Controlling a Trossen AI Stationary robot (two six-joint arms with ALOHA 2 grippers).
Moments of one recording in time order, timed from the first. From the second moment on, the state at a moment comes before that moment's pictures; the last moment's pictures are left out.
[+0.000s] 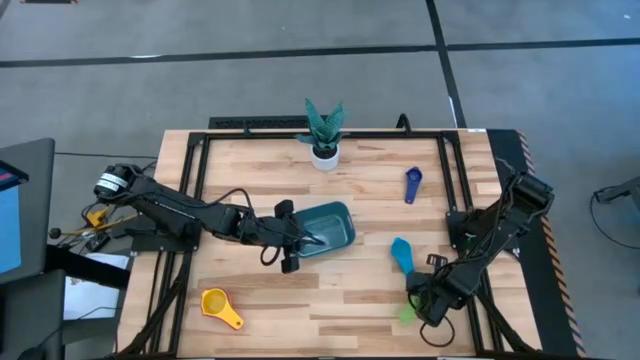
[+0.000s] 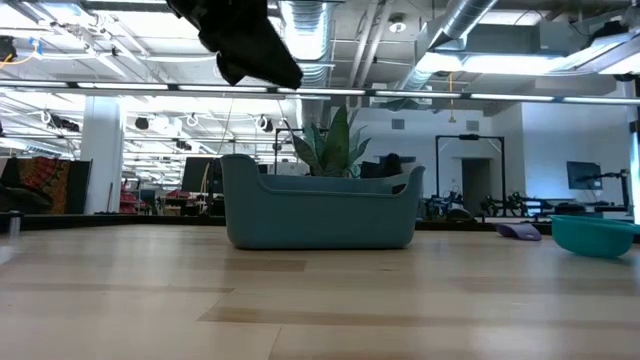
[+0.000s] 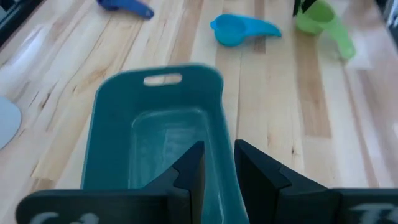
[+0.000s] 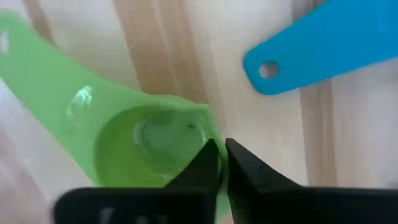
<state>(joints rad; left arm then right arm) -0.26 1.45 0.97 -0.07 -0.35 -0.23 0.89 1.58 0.86 -0.83 0.06 1.12</state>
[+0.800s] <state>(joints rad) -0.29 1.64 0.97 0.31 -0.14 -0.26 0.72 1.58 1.11 -0.93 0.33 0.40</state>
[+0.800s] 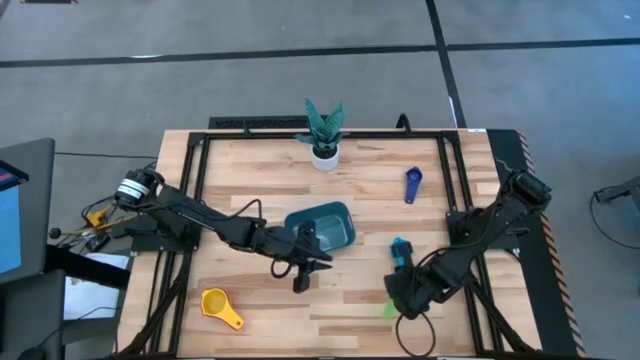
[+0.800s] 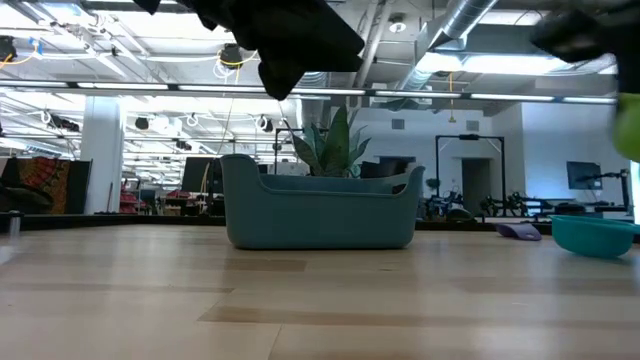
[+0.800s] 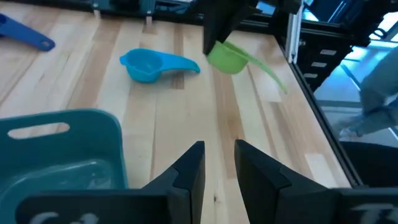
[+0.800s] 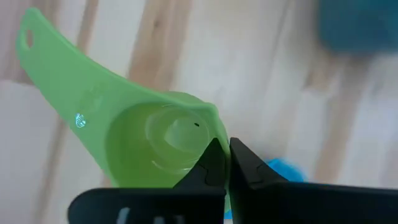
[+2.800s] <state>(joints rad) -0.25 1.61 1.26 -0.10 -0.19 -0.59 0.43 1.58 1.32 -0.85 0.66 0.47</state>
